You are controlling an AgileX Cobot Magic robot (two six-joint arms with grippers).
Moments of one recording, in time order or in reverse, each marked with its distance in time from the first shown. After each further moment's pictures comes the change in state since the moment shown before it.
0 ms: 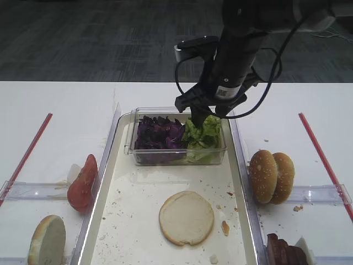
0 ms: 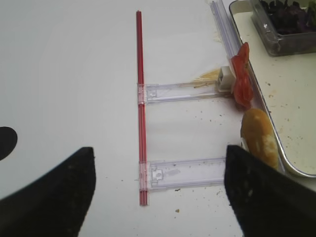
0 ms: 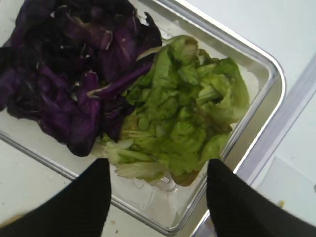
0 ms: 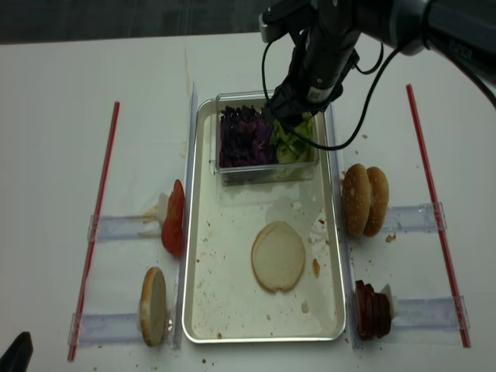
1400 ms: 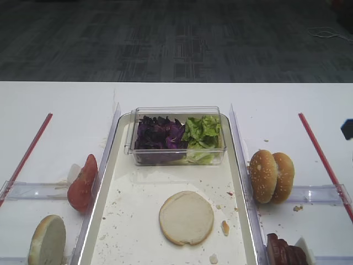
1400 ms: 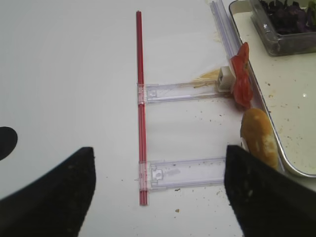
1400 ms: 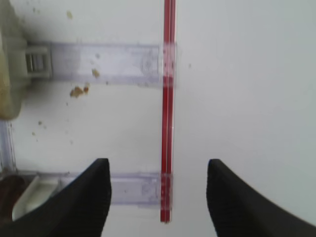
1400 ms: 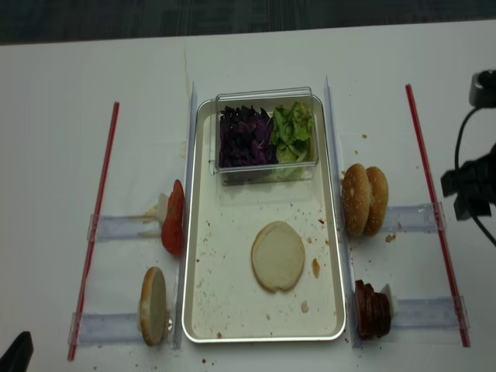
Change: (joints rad) left arm 0.000 0.000 0.000 0.000 0.000 0.000; right arm -0.510 -0.647 0.708 -0.032 0.092 0.036
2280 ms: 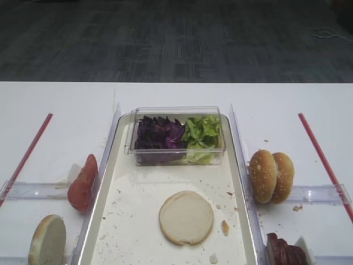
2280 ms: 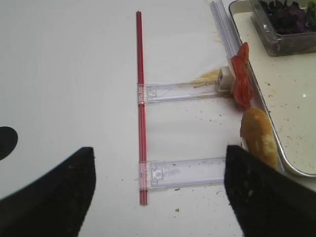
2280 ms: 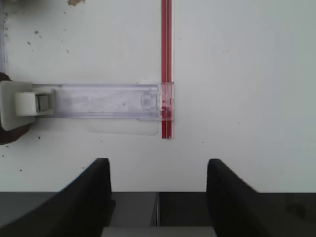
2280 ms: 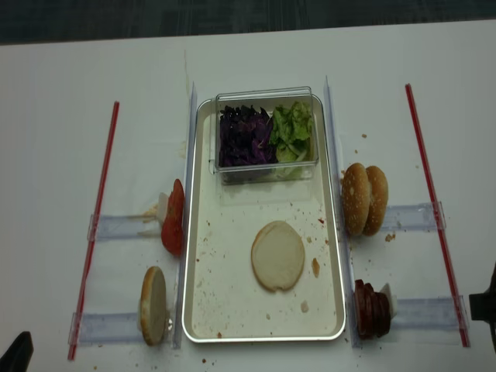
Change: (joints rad) left arm 0.000 0.000 0.000 0.000 0.000 0.000; right arm 0.000 -0.575 0.371 -0.004 0.086 0.023
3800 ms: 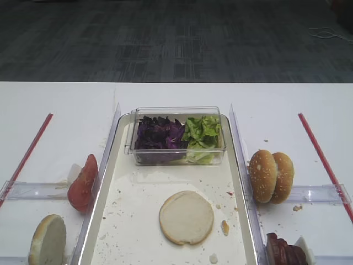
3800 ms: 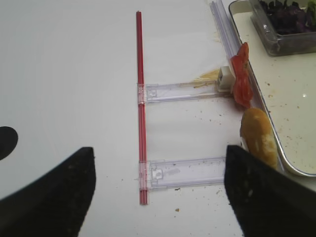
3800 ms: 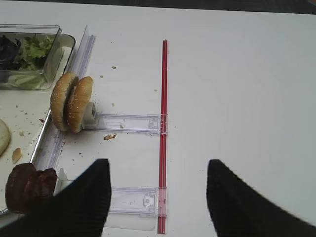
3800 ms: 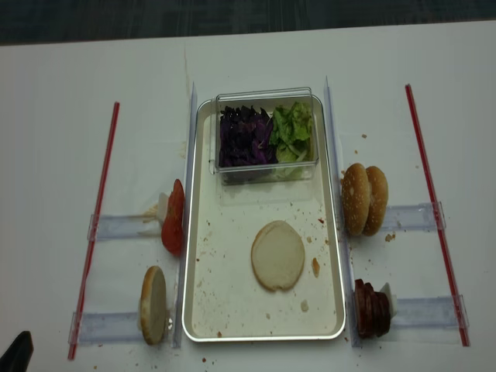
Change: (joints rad) left arm 0.000 0.000 0.000 0.000 0.000 0.000; right arm 0.000 -0.778 -0.002 -0.004 0.027 -0.028
